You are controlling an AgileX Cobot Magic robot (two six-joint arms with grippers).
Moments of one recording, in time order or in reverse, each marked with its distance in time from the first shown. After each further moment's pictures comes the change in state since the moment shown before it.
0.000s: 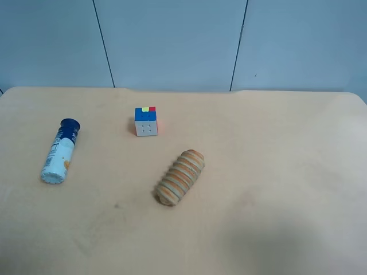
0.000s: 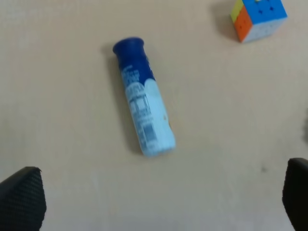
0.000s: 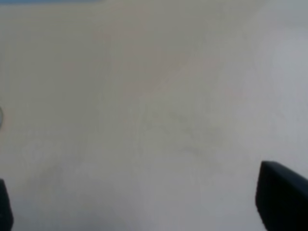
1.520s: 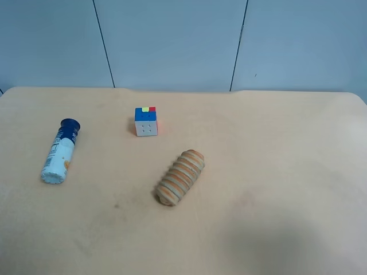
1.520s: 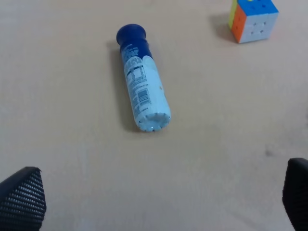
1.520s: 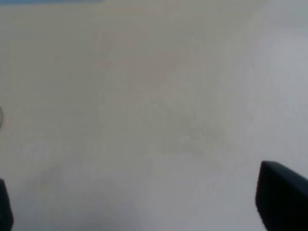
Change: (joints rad) left arm -0.030 -0.850 0.540 0.038 -0.056 -0.096; right arm 0.000 0.000 0.000 0.000 0.000 0.000
